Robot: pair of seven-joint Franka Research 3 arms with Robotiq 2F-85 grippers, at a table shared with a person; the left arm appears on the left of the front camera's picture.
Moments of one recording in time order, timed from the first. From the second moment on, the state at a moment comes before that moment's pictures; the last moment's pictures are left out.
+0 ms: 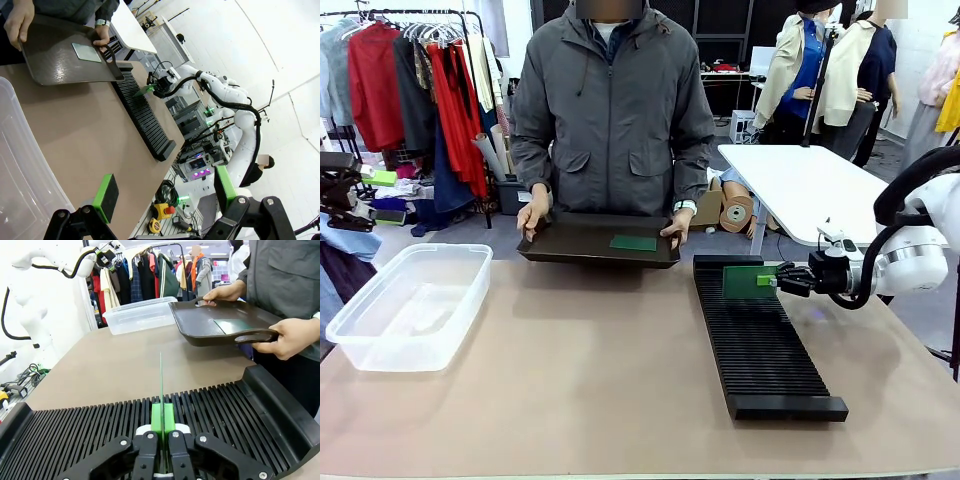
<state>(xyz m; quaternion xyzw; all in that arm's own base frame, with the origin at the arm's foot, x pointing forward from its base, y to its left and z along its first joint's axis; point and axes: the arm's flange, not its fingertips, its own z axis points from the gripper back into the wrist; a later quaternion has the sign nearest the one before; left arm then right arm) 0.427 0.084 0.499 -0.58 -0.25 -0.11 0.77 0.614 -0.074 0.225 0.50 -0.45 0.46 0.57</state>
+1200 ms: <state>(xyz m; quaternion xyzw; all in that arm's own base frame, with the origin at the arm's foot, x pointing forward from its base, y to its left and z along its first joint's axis) 0.427 0.084 0.499 -0.58 -0.25 -0.11 0.77 0.622 -0.075 0.211 0.50 -0.46 0.46 0.57</state>
